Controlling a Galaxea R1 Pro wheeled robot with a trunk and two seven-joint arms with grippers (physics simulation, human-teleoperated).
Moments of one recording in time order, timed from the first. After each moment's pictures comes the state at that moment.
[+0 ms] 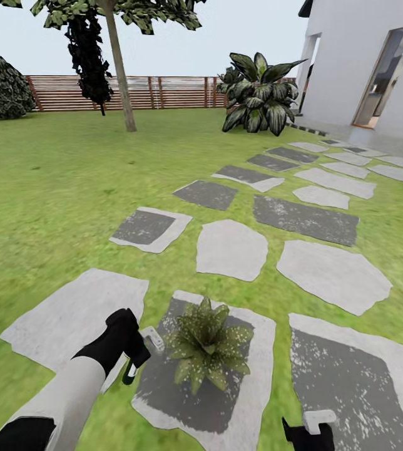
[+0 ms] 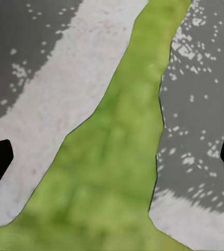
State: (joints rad) left arm -0.79 -0.05 -0.02 -0.62 -1.12 0.68 -0.96; right arm -0.41 -0.06 -0.57 -0.15 0.59 -0.43 0.06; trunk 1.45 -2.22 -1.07
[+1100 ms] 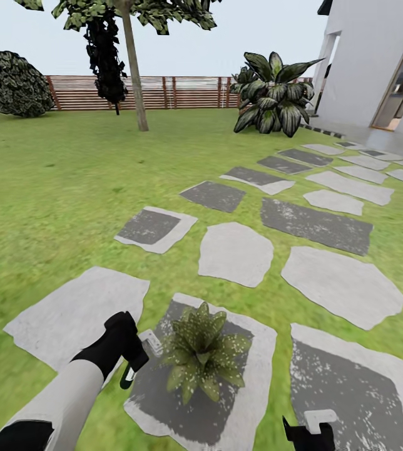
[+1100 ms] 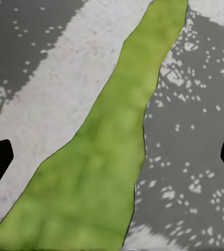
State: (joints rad) left arm -0.77 -0.04 -0.02 -0.61 -1.12 0.68 -0.96; right arm -0.41 -0.06 -0.57 -0.15 0.58 -0.43 0.06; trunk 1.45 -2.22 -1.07
